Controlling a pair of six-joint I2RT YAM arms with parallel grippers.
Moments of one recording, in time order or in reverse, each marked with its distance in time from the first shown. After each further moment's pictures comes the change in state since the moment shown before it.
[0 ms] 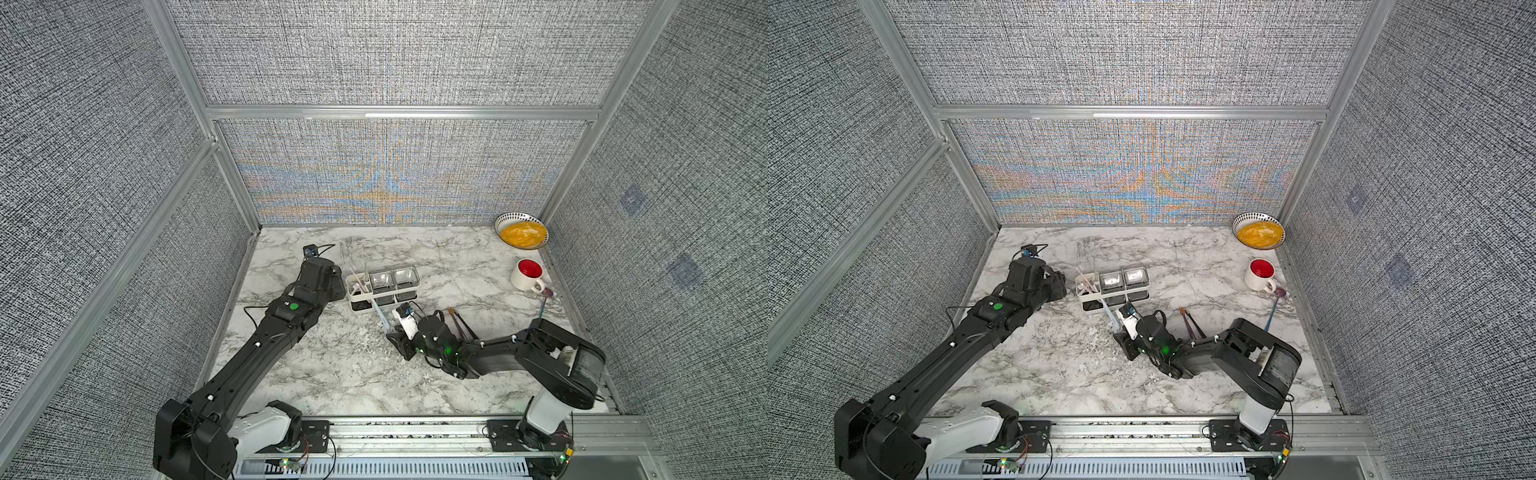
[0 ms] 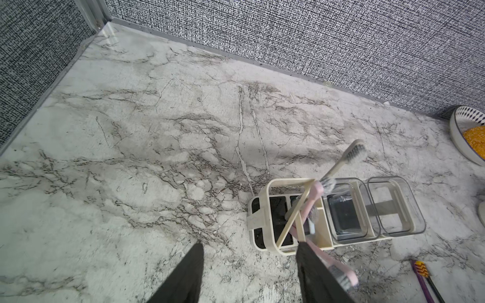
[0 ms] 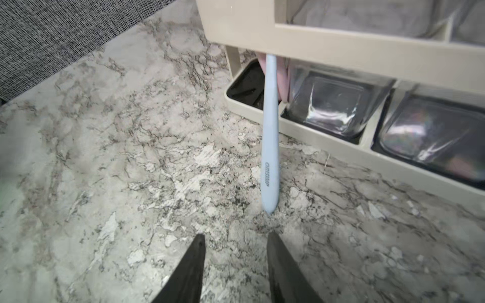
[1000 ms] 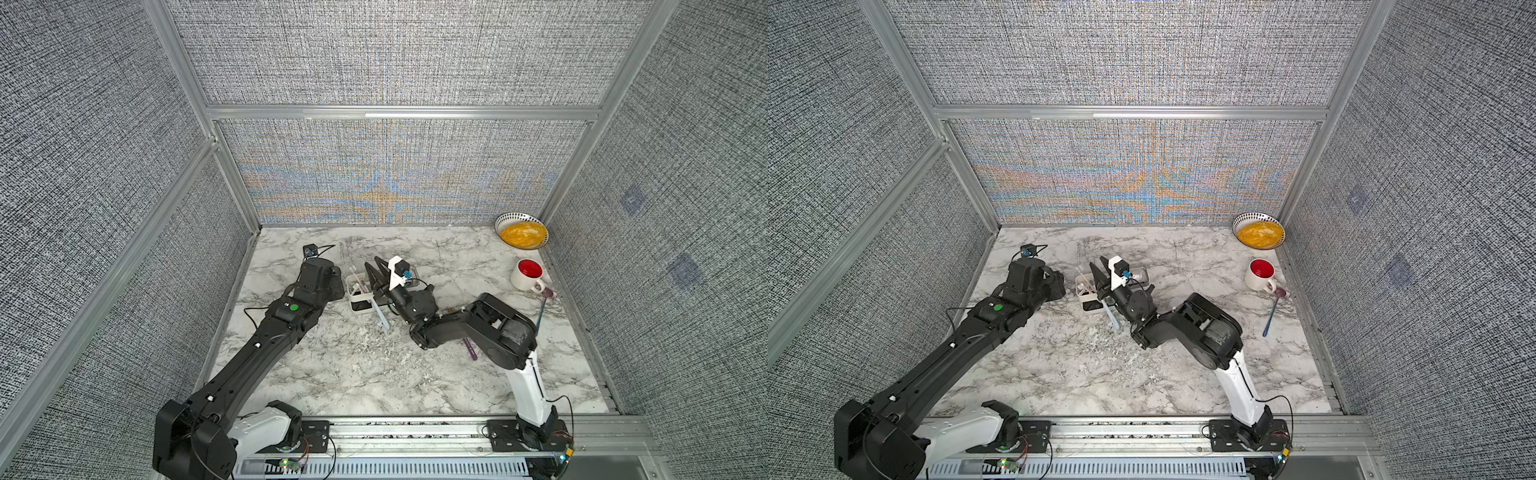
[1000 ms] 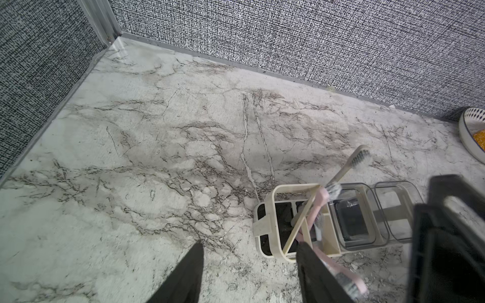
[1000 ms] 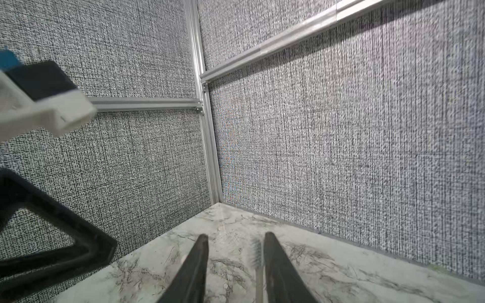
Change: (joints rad) left arm 0.000 -0.003 -0.014 0.026 -0.026 0.032; right arm -0.079 0.328 0.394 0.824 0.155 -0.129
